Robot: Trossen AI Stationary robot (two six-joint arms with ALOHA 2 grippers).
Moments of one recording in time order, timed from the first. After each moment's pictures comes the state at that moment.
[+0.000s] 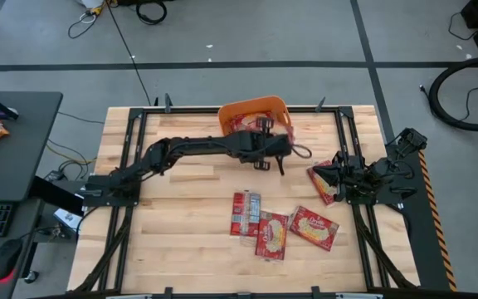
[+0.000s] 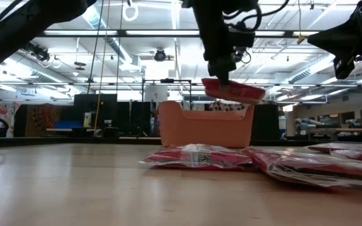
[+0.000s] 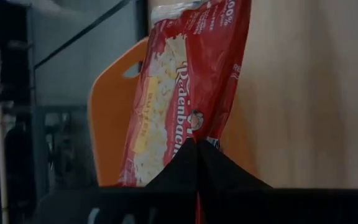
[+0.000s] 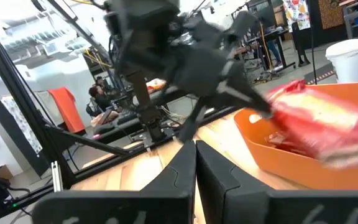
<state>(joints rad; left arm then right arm) 0.08 2.36 2.33 -0.96 -0.66 0.43 0.66 0.02 0.01 0.22 0.91 0.21</state>
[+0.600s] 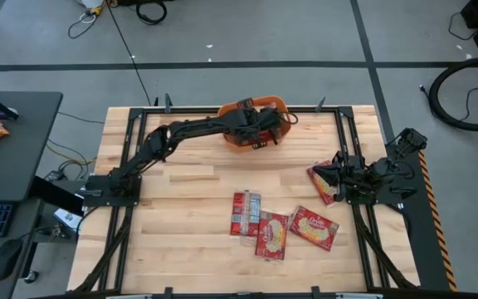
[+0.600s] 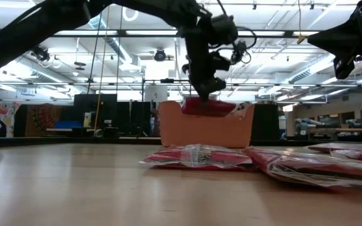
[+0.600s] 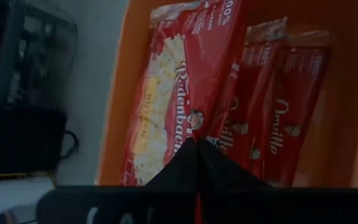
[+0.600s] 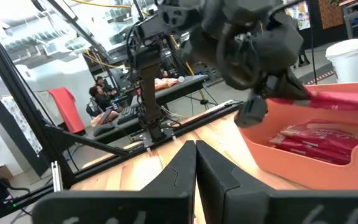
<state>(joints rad) 0.26 2.36 2.25 -0.94 -0.64 0.12 0.66 0.02 0.01 0.22 0.91 0.21</state>
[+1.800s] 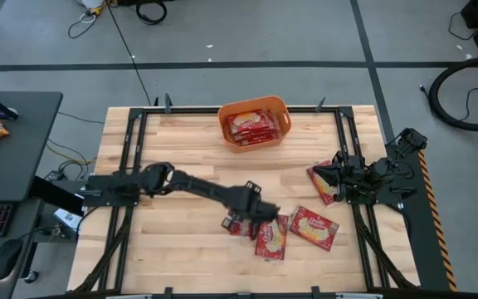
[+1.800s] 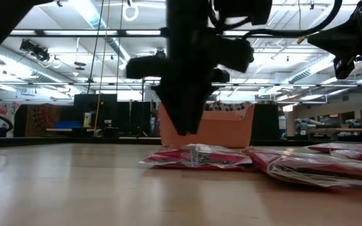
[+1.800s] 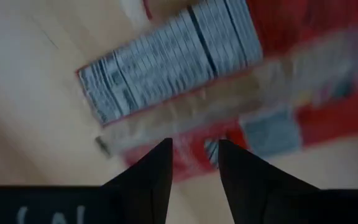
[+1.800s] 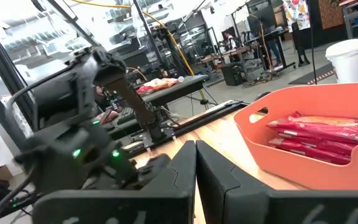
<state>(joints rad) -0.23 2.36 2.05 -1.21 -0.22 0.34 0.66 0.02 0.01 0.22 0.91 0.21</state>
